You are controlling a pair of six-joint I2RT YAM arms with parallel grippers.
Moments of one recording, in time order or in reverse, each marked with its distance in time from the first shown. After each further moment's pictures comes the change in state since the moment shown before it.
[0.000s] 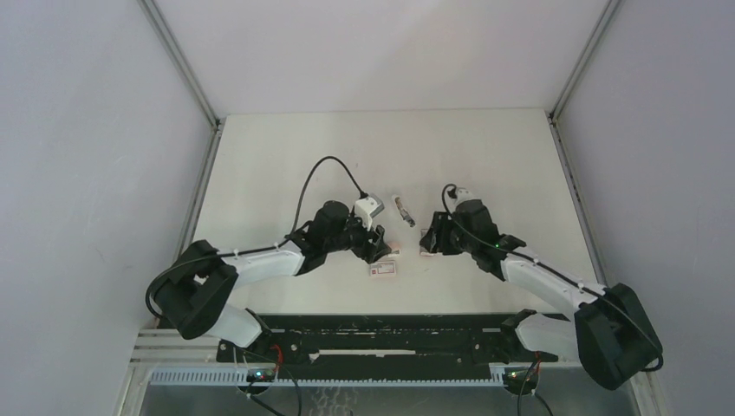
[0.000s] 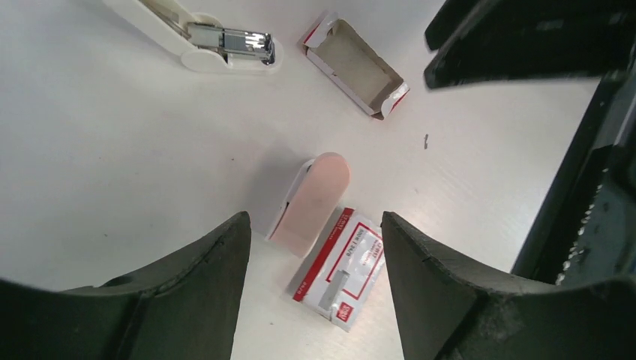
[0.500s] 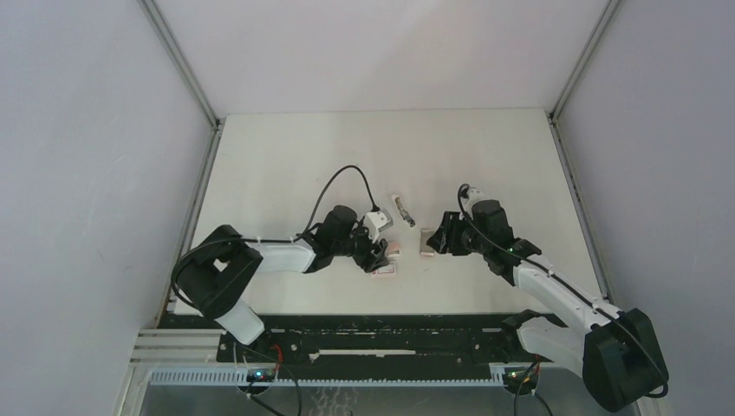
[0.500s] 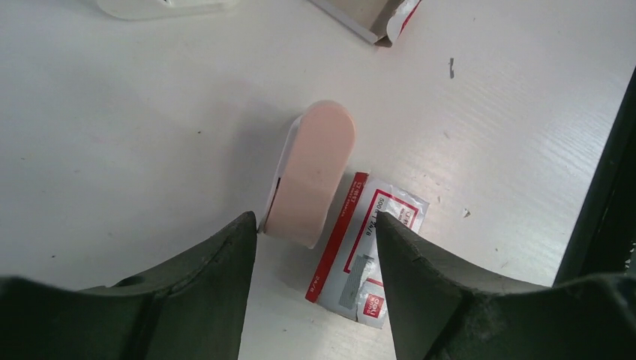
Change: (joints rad) left arm 0.000 0.137 0.000 0.019 0.085 0.225; right arm -0.122 -0.144 -0.028 -0.079 -0.117 -0.052
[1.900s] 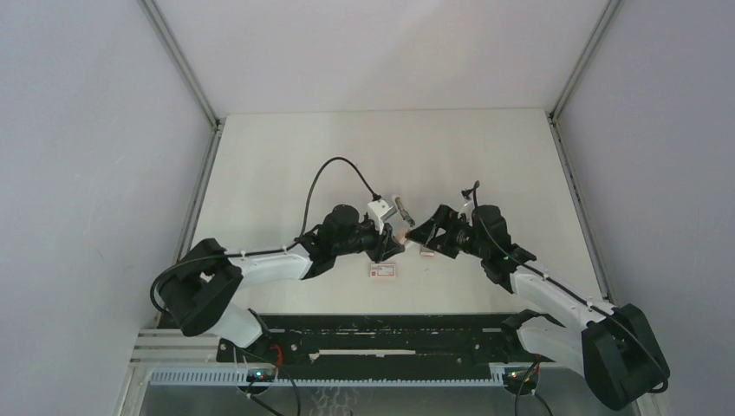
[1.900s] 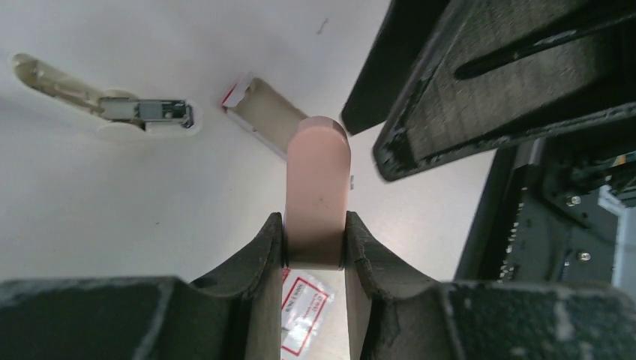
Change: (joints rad) left arm -0.089 -0.101 0.024 0.100 -0.055 -0.230; right arm 0.029 0.000 -0.095 0.277 -0.156 0.401
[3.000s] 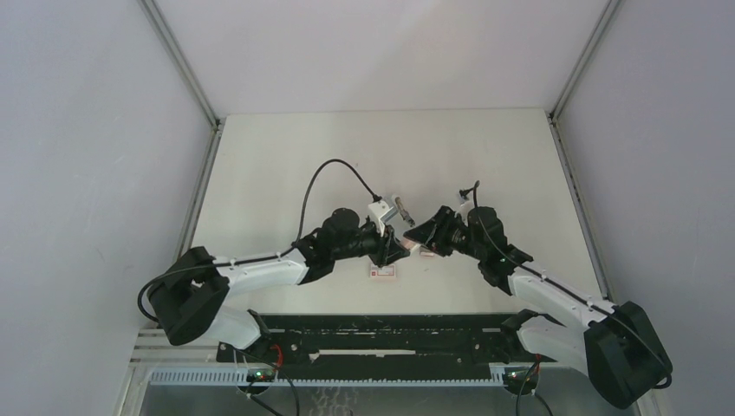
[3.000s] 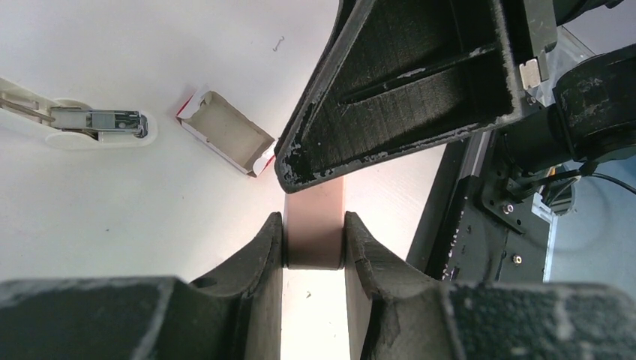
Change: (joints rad) left arm -0.061 -0.079 0.000 -0.011 -0.014 -0.115; right arm 0.077 -0.001 0.000 0.084 0.056 0.154
